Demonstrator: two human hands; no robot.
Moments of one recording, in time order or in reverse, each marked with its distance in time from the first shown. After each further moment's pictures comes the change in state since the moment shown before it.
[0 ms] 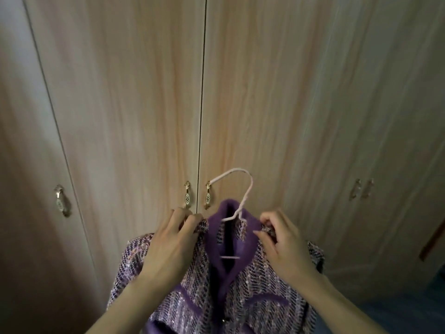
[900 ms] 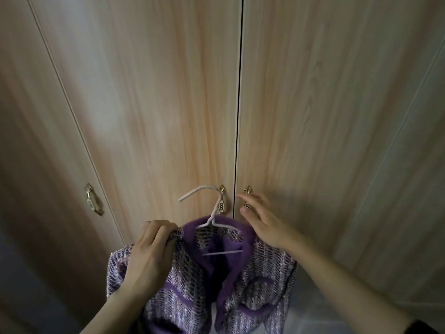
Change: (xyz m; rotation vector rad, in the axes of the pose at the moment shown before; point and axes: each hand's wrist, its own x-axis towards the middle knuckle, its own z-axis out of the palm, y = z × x) left_hand -0.001 -0.134 0.052 0.082 0.034 -0.200; right_hand 0.145 0.103 0.177 0.228 -0.595 0.095
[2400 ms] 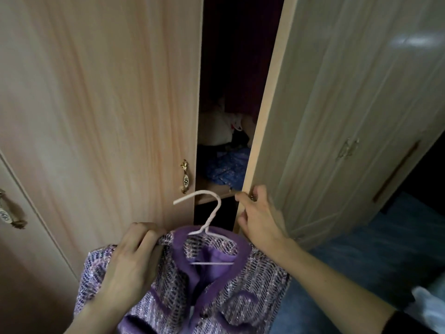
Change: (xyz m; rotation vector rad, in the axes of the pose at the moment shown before) left_hand -0.032 -0.048 -0.013 -0.331 -0.140 0.306; right_hand -0.100 -0.085 0.050 -0.609 0.346 0.475
